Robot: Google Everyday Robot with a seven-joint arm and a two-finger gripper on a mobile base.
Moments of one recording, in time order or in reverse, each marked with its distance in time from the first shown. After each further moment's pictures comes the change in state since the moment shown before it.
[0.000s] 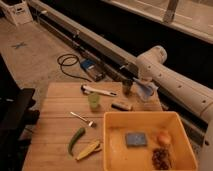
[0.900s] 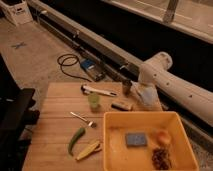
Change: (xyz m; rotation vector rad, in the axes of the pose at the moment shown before) arm -0.007 0.025 -0.019 0.017 -0.123 0.056
